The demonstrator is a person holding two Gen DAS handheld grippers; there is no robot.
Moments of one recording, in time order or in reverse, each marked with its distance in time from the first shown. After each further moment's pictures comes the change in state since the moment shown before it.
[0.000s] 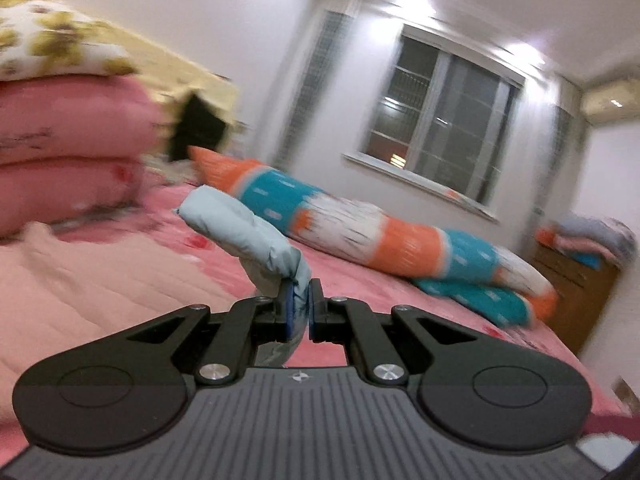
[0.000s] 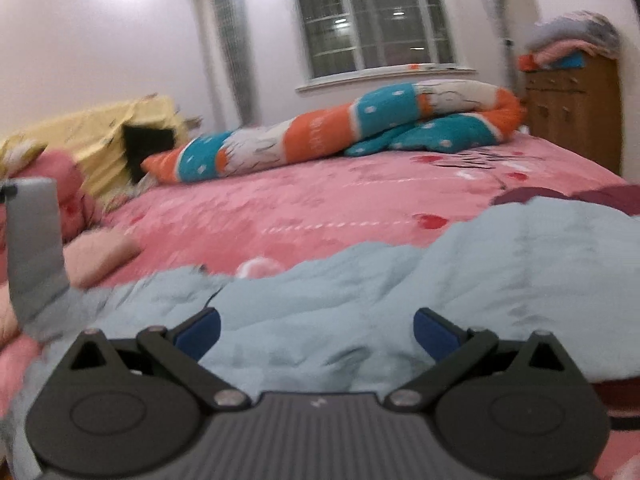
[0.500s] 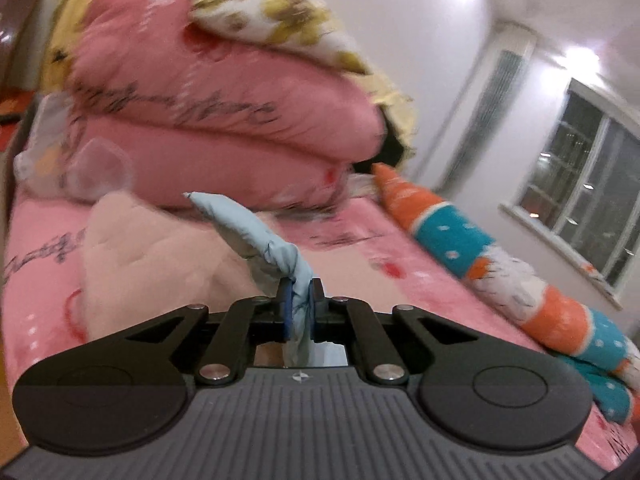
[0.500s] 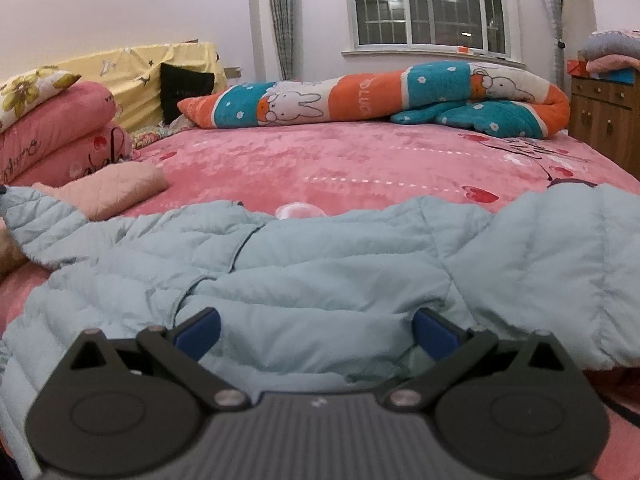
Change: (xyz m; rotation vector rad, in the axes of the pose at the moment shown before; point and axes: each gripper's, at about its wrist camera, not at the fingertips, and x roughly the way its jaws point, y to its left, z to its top) left arm -0.006 0.191 0.007 -0.271 -0.075 0.437; right arm 0.019 0.037 -0.025 -0.175 0.121 0.072
